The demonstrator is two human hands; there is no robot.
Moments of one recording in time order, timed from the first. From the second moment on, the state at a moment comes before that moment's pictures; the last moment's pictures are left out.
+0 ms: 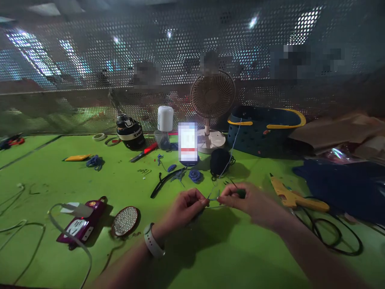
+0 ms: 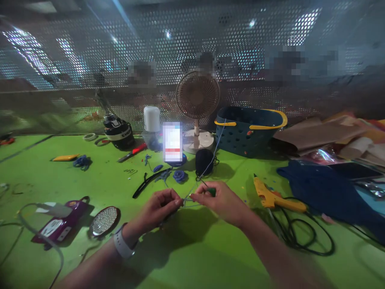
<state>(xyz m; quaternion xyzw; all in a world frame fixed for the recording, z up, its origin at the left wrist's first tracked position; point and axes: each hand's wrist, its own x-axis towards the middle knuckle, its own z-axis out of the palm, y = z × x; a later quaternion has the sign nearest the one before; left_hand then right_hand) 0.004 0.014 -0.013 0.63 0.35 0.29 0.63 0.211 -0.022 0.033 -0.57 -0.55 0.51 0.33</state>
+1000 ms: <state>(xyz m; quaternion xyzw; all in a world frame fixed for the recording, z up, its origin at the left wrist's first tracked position) 0.010 0.011 -0.021 0.69 0.41 0.30 0.52 0.206 -0.022 0.028 -0.53 -0.49 0.55 0.42</state>
